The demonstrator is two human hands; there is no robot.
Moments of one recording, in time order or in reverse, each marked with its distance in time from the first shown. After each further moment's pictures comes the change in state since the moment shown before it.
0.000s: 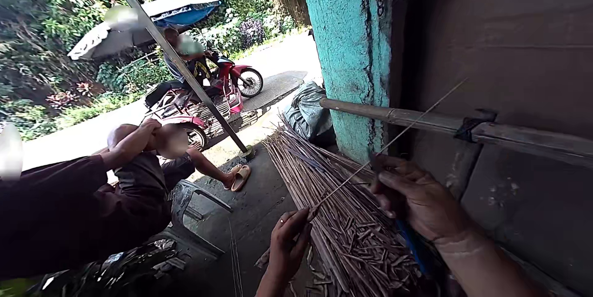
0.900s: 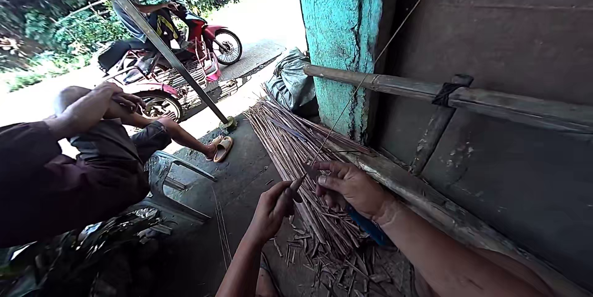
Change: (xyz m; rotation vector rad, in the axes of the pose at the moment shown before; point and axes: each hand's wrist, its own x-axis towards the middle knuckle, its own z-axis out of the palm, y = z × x) left_hand 0.002 0.020 -0.017 -0.291 -0.346 -0.316; right_hand -0.015 0.064 0.027 -0.115 -0.255 0.357
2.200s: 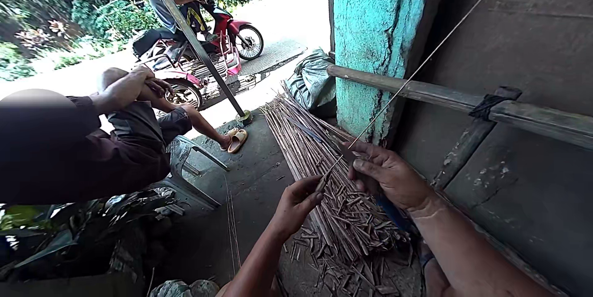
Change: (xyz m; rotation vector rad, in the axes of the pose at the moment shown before) left_hand 0.003 -0.002 0.017 -0.219 0.025 0.028; right_hand 0.006 -0.024 -0.020 -0.114 -0.021 -0.185
